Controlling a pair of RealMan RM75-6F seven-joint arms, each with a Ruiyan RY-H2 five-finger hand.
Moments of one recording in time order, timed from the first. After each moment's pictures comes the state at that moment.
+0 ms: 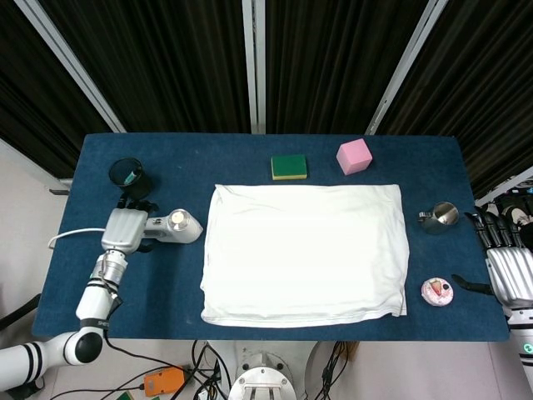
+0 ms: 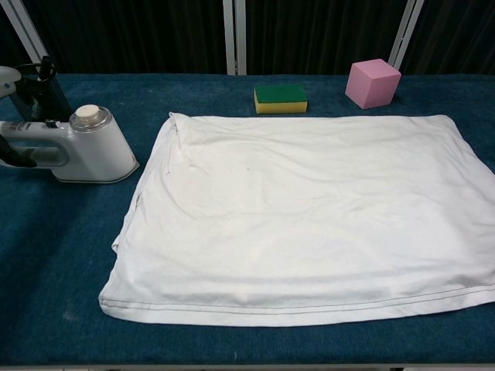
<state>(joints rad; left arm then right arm) -0.53 -1.39 -0.20 -1.64 0.95 1.09 0.67 0.15 -0.97 0.07 -1.67 -1.51 1.43 0.08</state>
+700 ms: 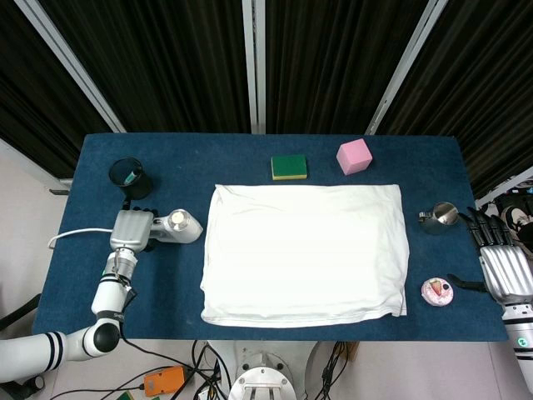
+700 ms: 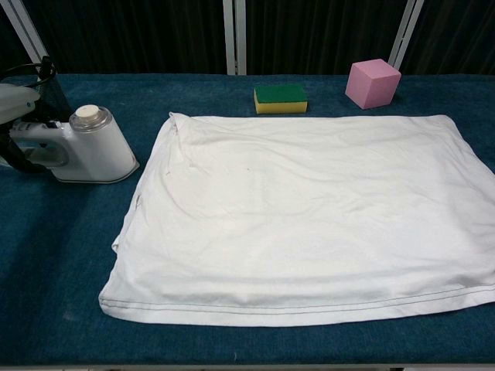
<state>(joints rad) -0.62 -1.46 -0.18 -1.61 0.73 1.12 0.79 0.17 -1.00 0.07 -1.63 -1.50 1.38 0.12</state>
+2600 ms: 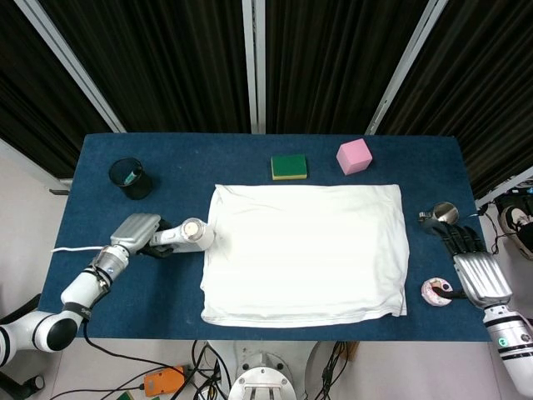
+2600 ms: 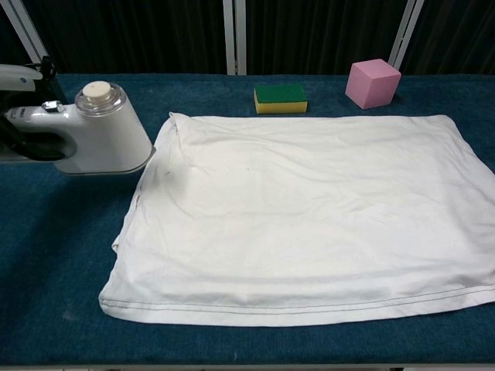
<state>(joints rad) -0.66 -1.14 -0.17 -1.75 1.03 0.70 0.04 0.22 -1.01 0.02 -1.68 -1.51 1.22 0.01</state>
